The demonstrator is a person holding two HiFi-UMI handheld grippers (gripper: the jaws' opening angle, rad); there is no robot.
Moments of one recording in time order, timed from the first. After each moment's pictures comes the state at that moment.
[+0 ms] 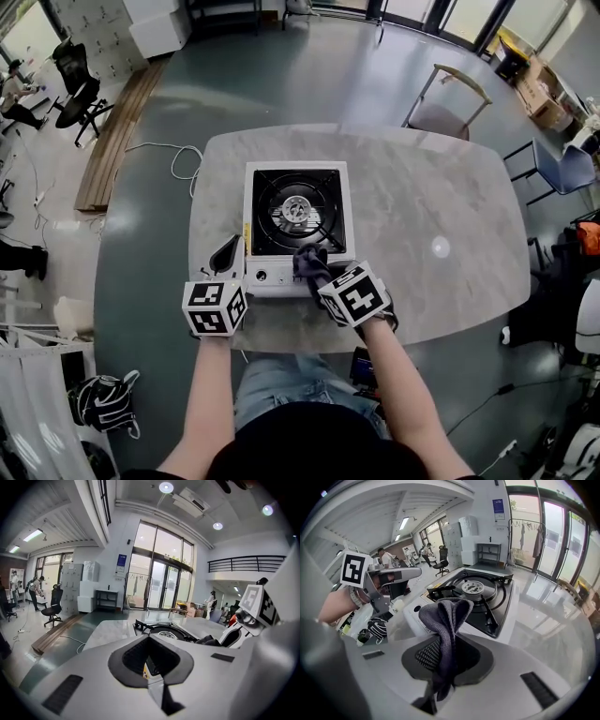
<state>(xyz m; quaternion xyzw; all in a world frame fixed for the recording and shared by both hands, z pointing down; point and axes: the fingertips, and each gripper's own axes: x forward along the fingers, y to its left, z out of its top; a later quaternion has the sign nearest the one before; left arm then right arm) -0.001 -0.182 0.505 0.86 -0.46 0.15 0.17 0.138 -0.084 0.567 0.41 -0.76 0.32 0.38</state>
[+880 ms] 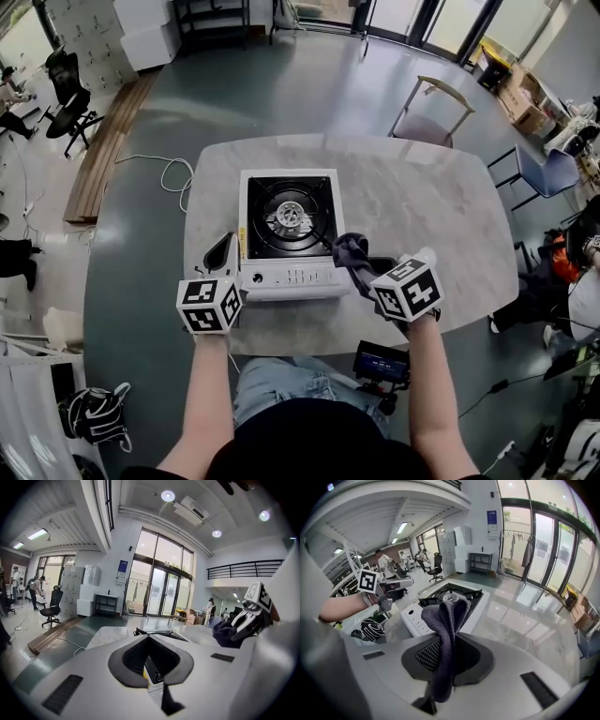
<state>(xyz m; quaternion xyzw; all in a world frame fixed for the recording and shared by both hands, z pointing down) 0.003 -0.186 0.491 0.86 -0.46 0.11 0.16 0.230 -0.071 0.508 0.46 -0.76 0.29 0.37</state>
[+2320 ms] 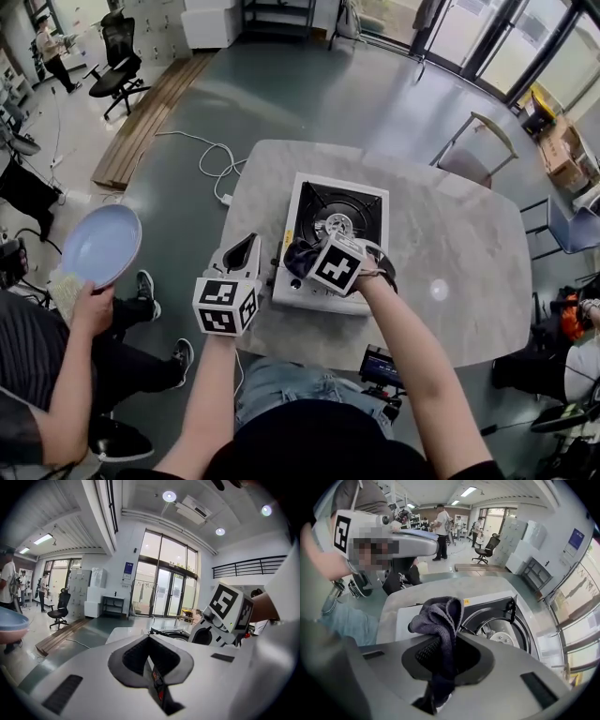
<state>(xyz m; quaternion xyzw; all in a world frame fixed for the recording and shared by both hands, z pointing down) -0.052 -0.187 0.486 0.85 -0.50 0.11 0.16 0.057 -0.150 0.575 0.19 -0.79 0.12 0.57</state>
